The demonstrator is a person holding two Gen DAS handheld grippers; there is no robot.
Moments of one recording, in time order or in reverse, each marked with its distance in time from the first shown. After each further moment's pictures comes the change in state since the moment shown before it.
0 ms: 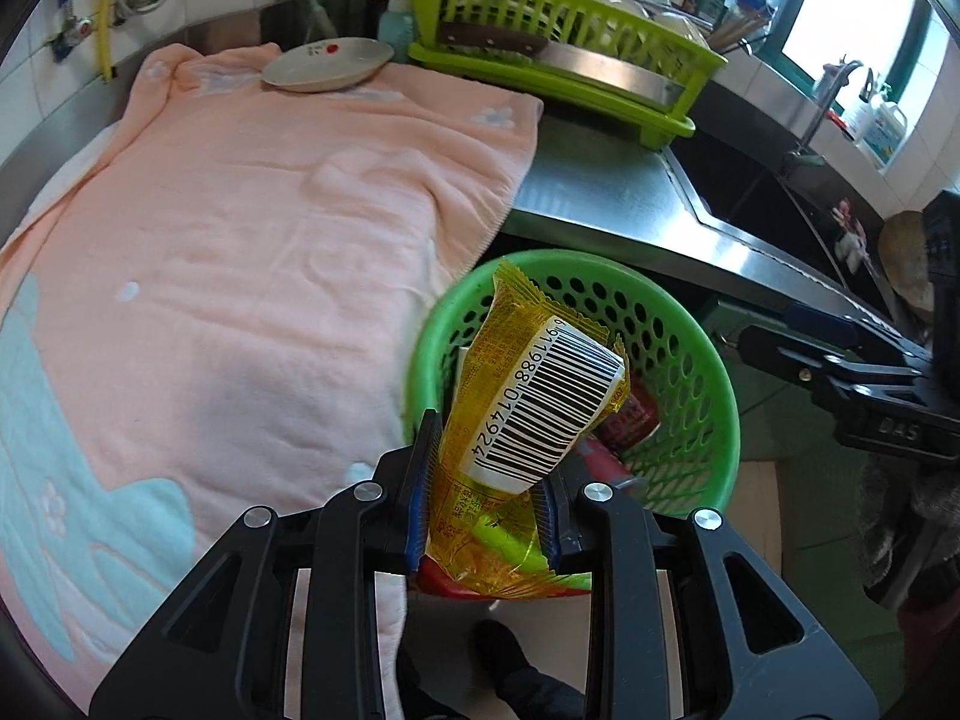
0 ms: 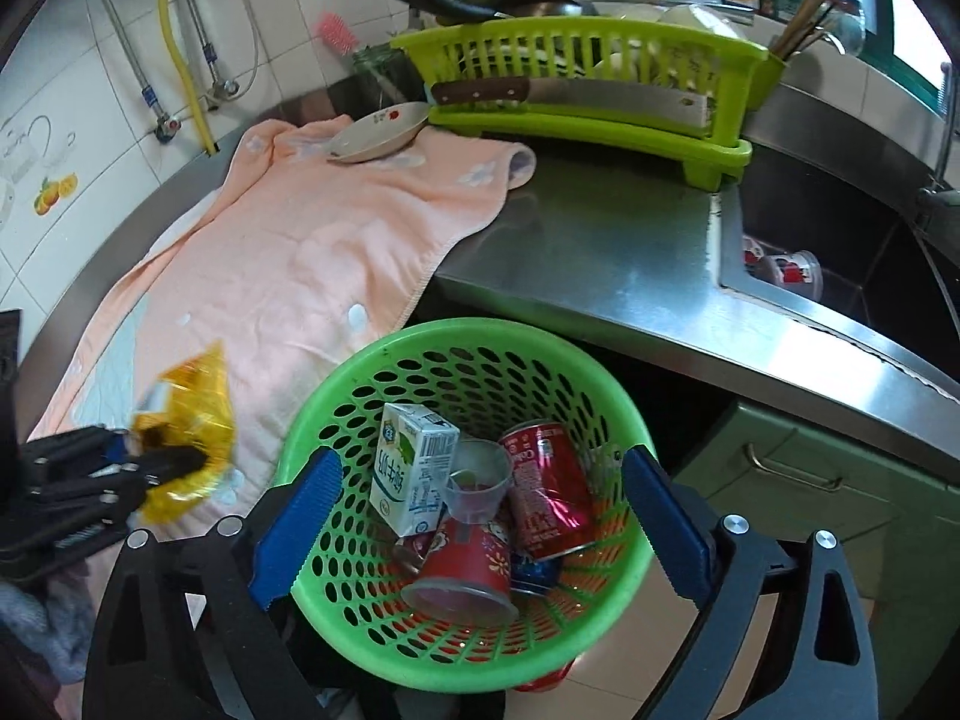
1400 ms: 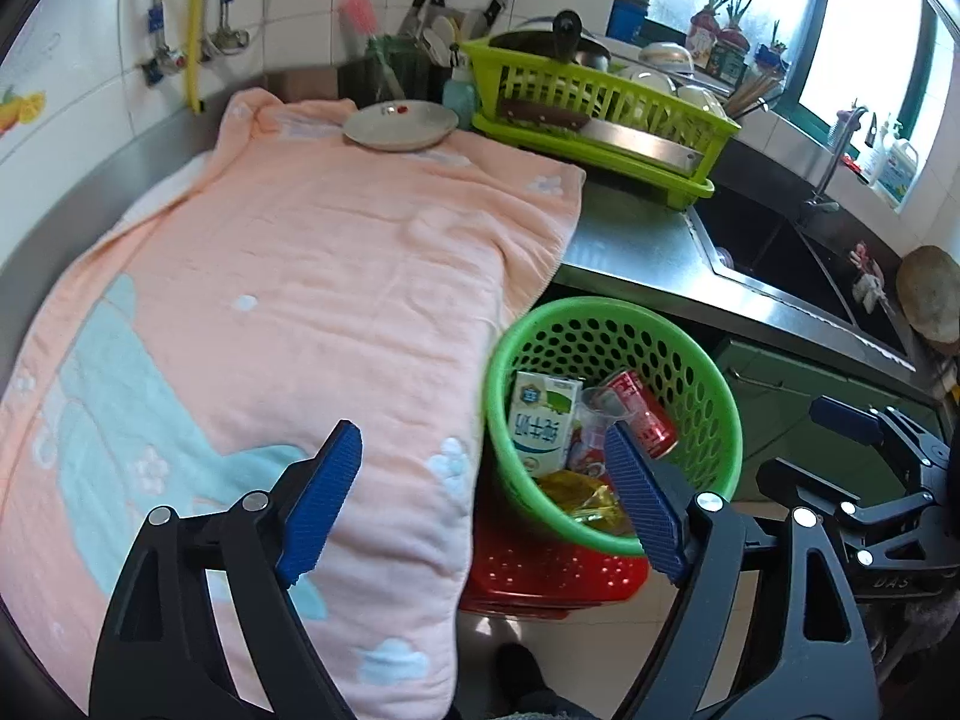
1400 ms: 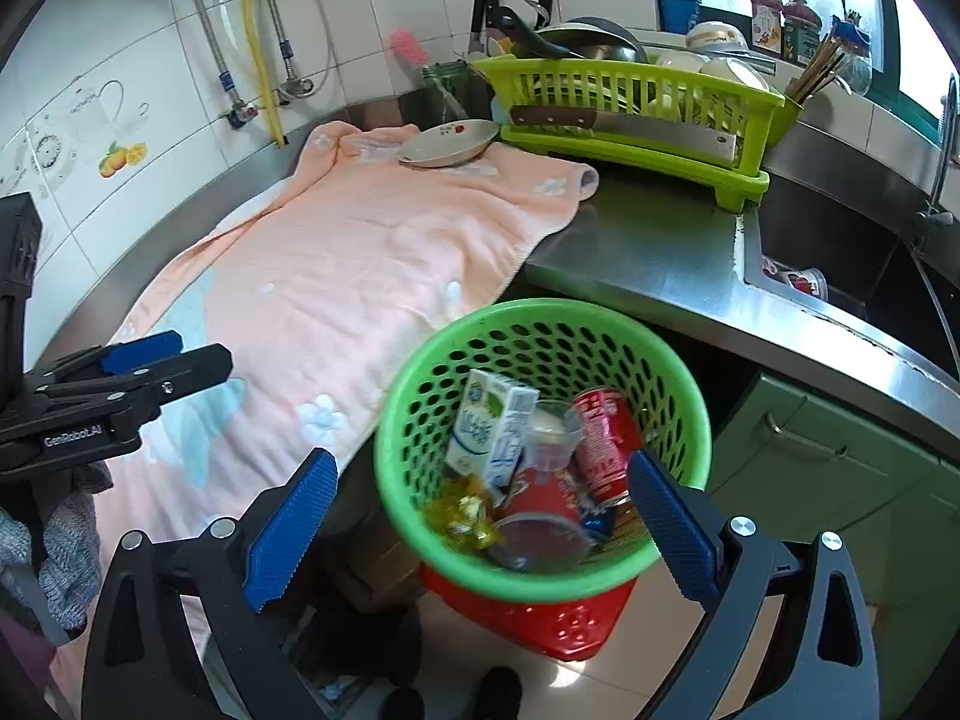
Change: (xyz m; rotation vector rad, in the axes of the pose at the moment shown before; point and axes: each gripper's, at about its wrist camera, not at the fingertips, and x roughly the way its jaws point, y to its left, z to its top) left arm -0.092 0.022 -0.024 -0.033 -0.147 0.113; right arm -0.060 0.078 -0.049 -0.052 -0.050 0.025
